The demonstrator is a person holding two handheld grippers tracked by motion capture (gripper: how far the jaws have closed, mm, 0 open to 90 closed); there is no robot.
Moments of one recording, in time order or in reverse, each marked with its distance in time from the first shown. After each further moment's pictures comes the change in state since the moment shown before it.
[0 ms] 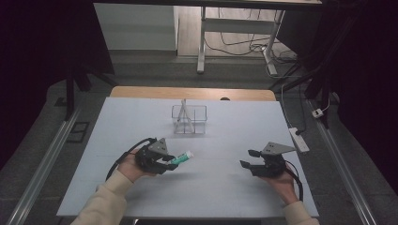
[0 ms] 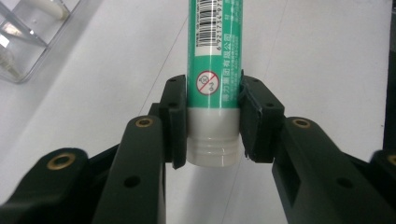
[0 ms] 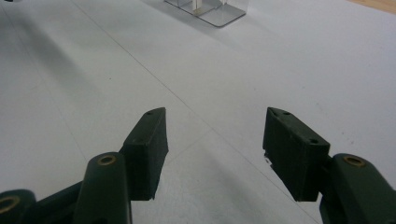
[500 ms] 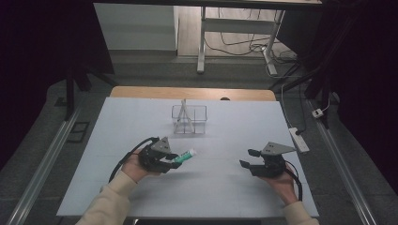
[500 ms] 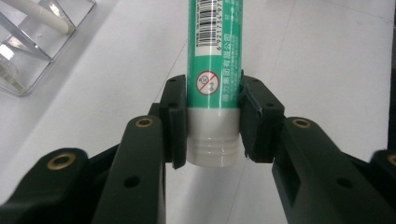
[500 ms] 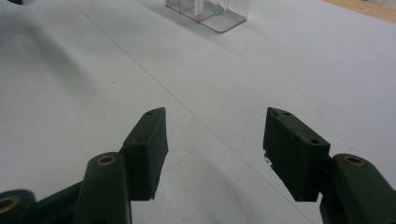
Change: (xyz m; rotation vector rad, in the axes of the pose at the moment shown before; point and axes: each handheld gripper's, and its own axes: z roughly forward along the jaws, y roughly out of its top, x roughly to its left) left arm -0.001 0.008 0.005 -0.036 0.017 -0.030; right arm 0.005 0.005 -0.002 -0.010 0.000 -0.014
